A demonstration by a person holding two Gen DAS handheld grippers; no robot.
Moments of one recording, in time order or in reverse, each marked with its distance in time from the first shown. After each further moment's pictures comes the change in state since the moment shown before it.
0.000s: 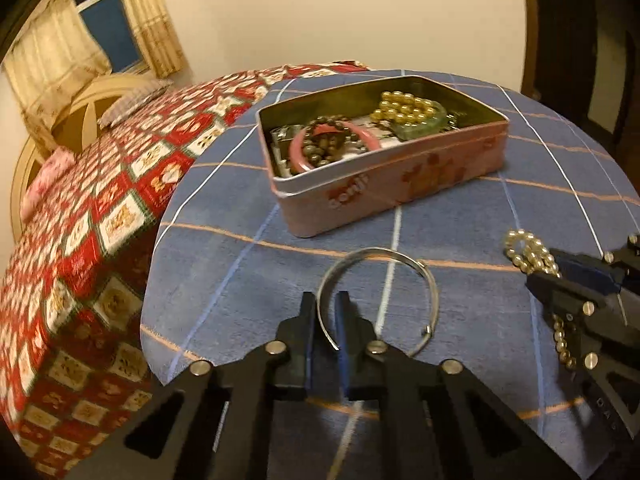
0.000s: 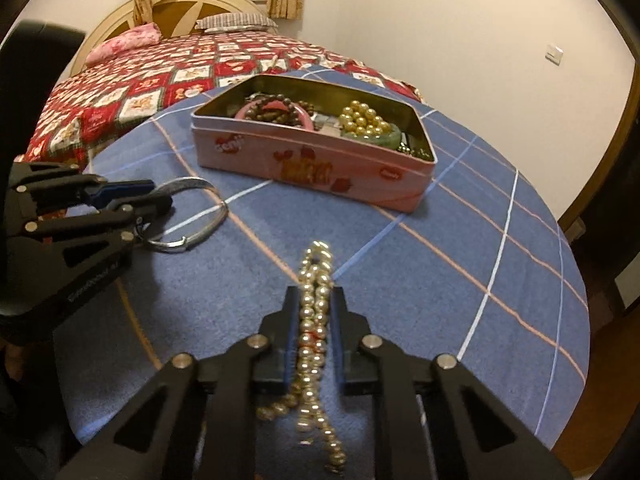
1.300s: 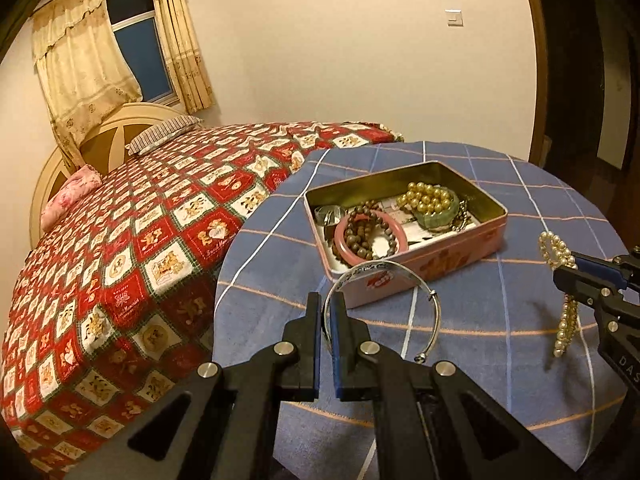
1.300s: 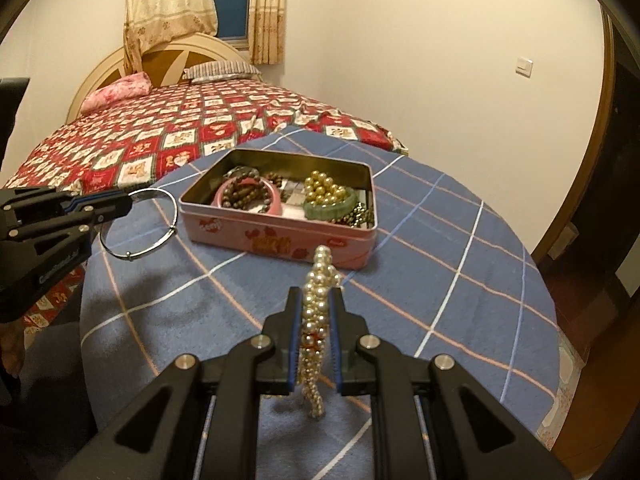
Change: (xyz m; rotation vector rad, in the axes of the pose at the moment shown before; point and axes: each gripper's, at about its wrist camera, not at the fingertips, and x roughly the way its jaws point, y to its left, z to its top) left arm -0.063 0.026 0.025 -0.066 -0.182 0.056; right arm -0.046 -0.030 0.022 0.075 -0.150 -0.018
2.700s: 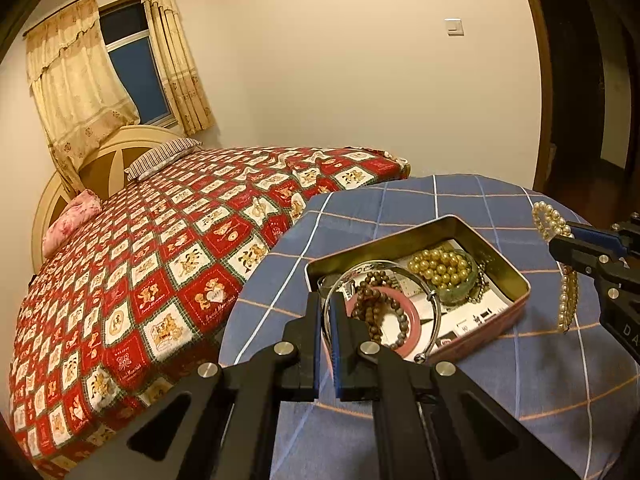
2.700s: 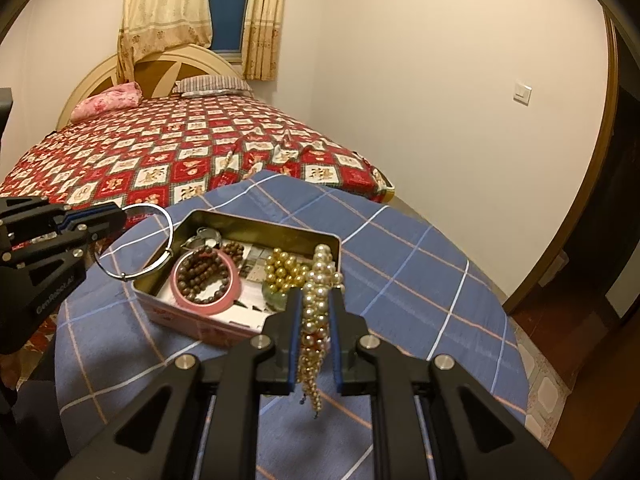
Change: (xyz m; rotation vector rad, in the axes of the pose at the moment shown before) left arm 0.034 -0.002 0.072 0.035 -0.048 0.025; right arm 0.026 -0.030 0.075 -0.030 -0.056 -0.040
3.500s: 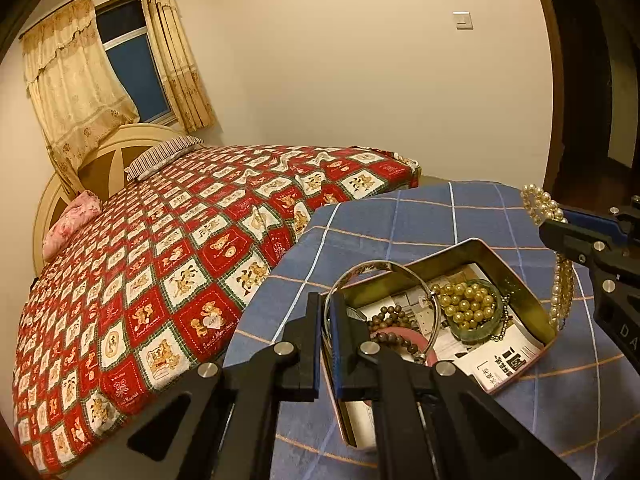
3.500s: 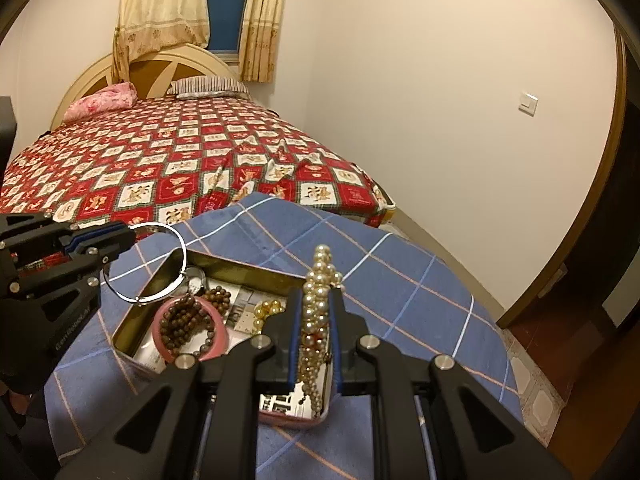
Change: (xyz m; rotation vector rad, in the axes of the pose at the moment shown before) left arm 0.043 0.003 0.035 0.001 0.030 0.015; right arm 0.035 0.000 0.044 -0.020 0.001 -0.015
